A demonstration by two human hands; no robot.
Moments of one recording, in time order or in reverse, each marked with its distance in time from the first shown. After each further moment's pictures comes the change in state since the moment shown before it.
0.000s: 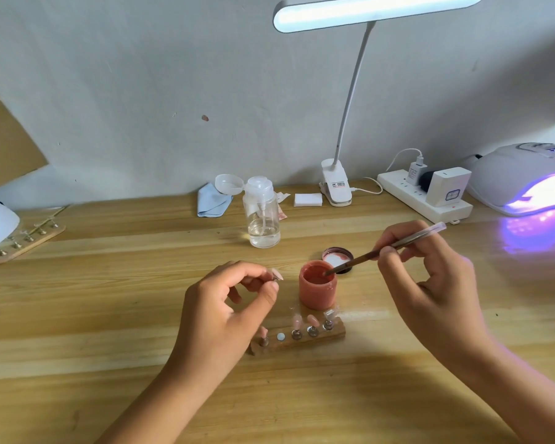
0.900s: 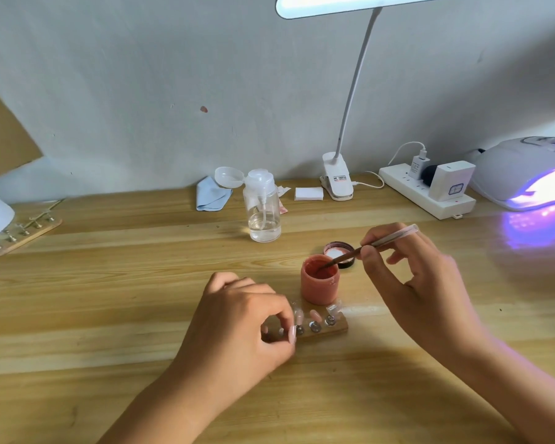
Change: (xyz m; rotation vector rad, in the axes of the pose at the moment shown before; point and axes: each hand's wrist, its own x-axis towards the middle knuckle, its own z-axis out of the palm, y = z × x) left_hand -0.008 0.010 -0.001 0.645 -0.307 0.213; right_hand -0.004 0.007 0.007 -0.141 -0.120 -0.022
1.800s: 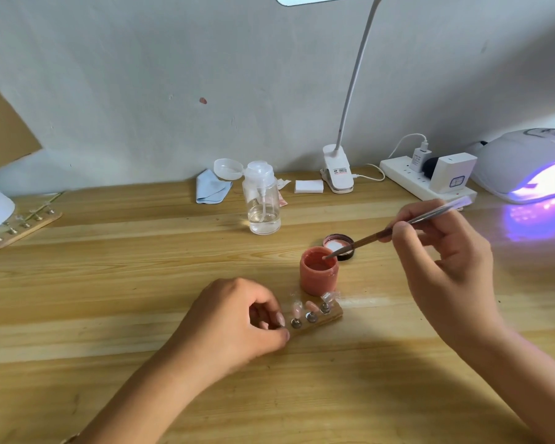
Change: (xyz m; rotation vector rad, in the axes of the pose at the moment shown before) left_hand 0.003 -0.013 0.000 -0.239 -0.228 -0.284; right_hand 0.005 -0.002 -0.008 0.302 0.211 0.048
